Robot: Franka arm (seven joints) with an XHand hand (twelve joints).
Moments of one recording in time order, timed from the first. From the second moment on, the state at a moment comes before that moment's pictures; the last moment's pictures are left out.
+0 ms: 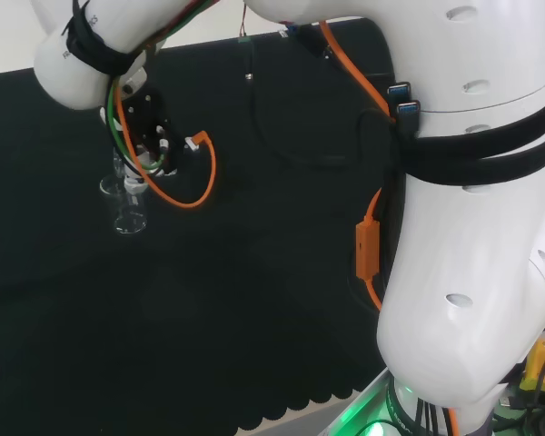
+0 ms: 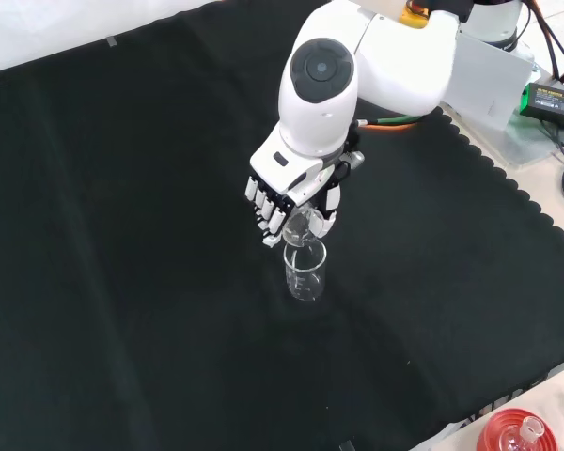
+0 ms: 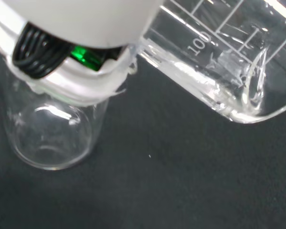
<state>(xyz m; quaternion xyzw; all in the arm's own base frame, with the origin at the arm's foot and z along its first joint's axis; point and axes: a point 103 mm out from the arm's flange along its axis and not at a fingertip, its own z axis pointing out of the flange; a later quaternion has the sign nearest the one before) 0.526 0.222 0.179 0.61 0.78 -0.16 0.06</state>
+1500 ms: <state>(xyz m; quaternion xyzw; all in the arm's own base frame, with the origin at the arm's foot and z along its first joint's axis) 0.521 0.203 0.176 0.60 0.78 -0.19 0.06</state>
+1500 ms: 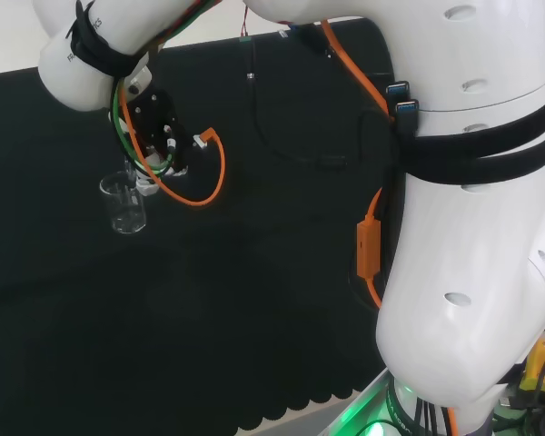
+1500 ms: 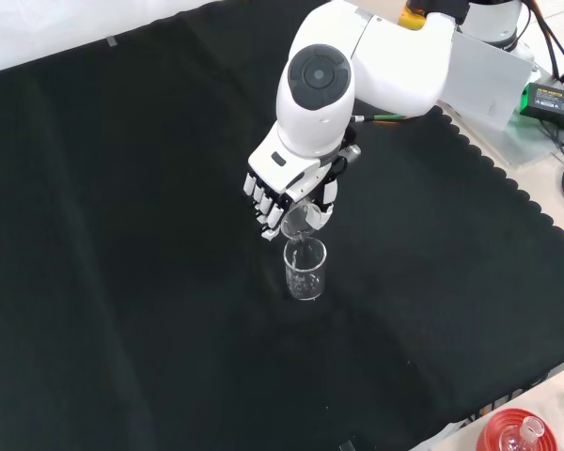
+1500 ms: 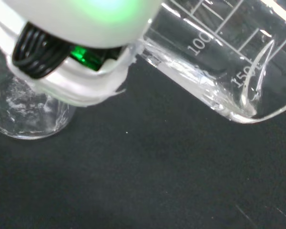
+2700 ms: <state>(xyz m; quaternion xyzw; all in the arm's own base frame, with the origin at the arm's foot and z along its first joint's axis) 0.525 0.226 0.180 0.59 0.77 -0.22 0.08</state>
